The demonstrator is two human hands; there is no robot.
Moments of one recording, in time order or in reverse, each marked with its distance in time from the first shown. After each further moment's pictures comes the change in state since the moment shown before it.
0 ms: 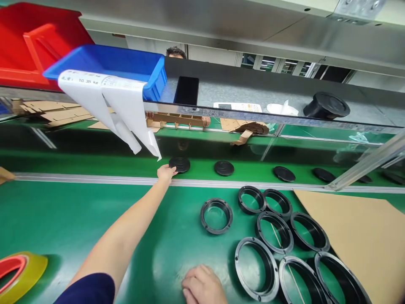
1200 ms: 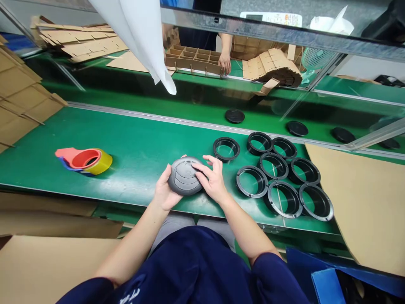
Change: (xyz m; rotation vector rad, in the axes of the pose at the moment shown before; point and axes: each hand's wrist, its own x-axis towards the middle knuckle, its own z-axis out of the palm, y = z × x) left_hand -0.336 -0.057 -0.159 -0.596 -0.564 -0.271; right_hand 0.046 -0.021 -0.053 0.126 -0.045 0.107
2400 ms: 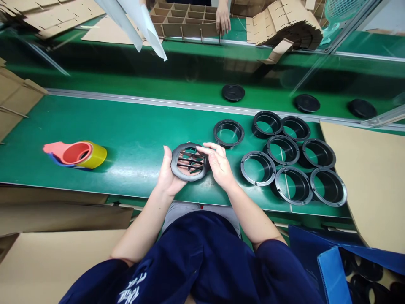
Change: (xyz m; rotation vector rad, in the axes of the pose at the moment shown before) left_hand 0.021 0.001 0.016 -0.023 0.072 -0.125; right_hand 0.007 0.001 -0.014 0.220 -0.031 0.227
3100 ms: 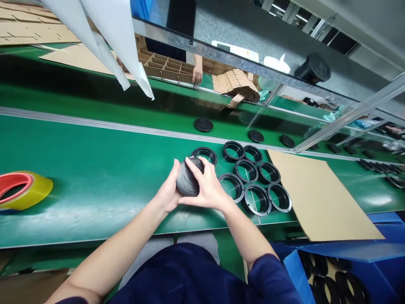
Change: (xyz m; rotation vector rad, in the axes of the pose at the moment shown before) left_hand 0.013 0.011 0.066 -0.077 -0.194 -0.104; right_hand 0.016 -0.044 -0.042 -0.668 -0.298 -0.078
